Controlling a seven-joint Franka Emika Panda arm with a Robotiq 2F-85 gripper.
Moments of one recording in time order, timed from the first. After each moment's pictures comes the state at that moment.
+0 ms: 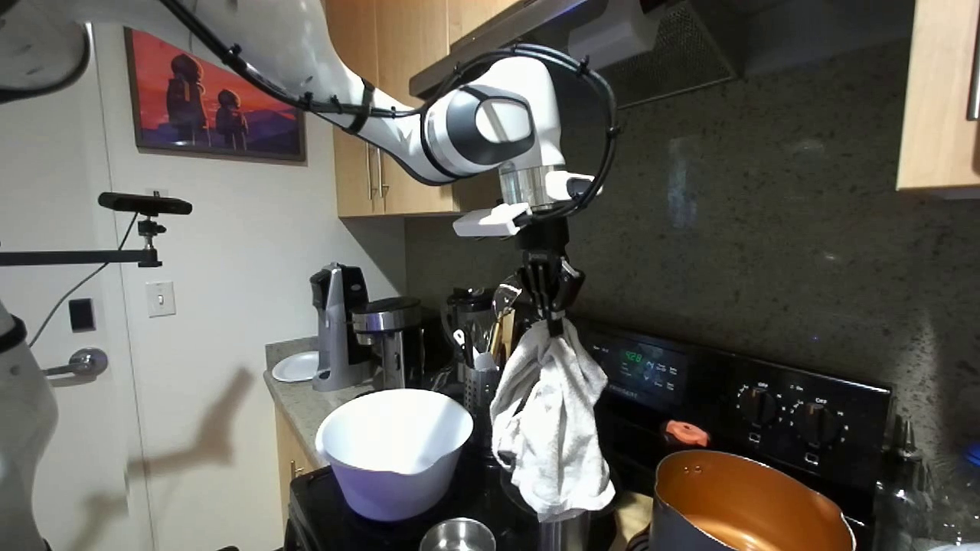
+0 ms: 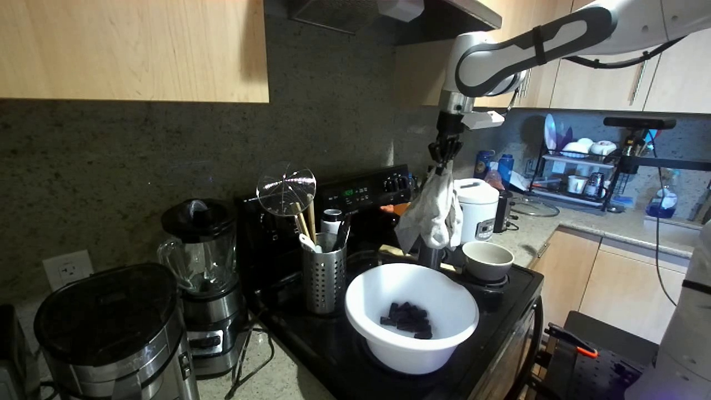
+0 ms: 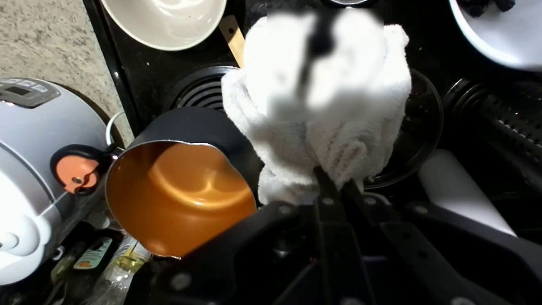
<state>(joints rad) -0.02 -0.11 -0.12 -2.02 -0.08 2.07 0.04</state>
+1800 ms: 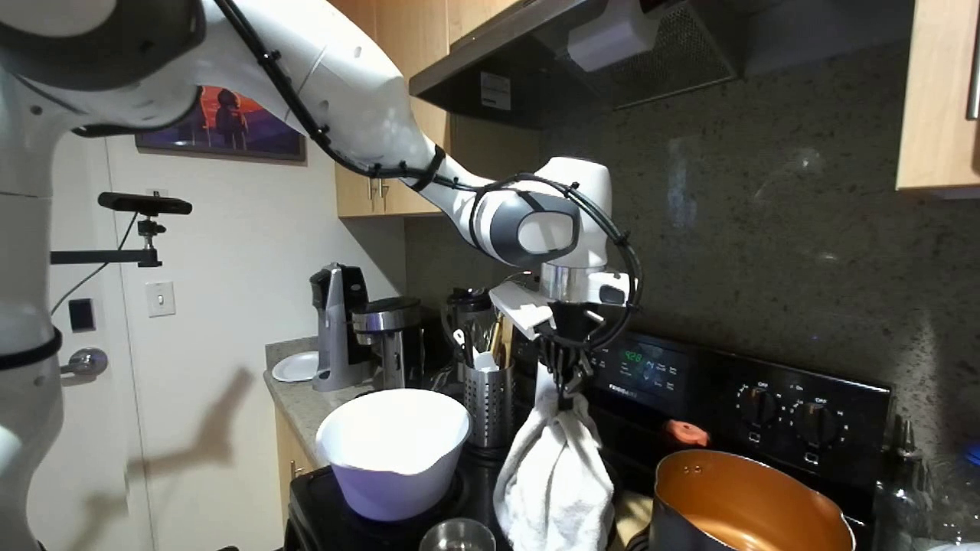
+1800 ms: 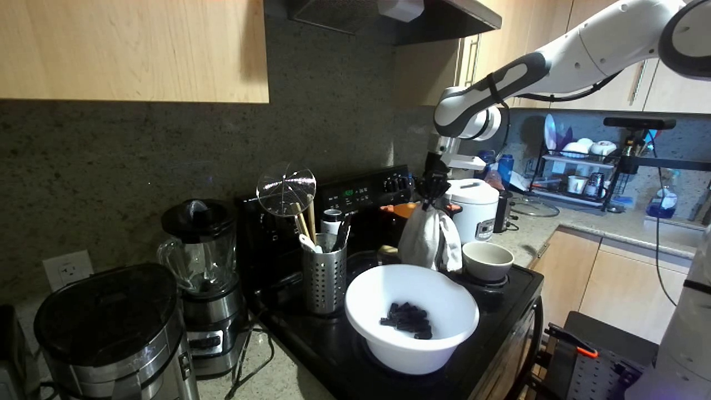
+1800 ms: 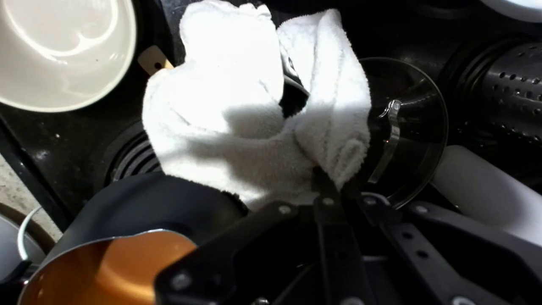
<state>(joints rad) -0.09 0.12 -0.12 -2.03 0.18 2.22 0.05</state>
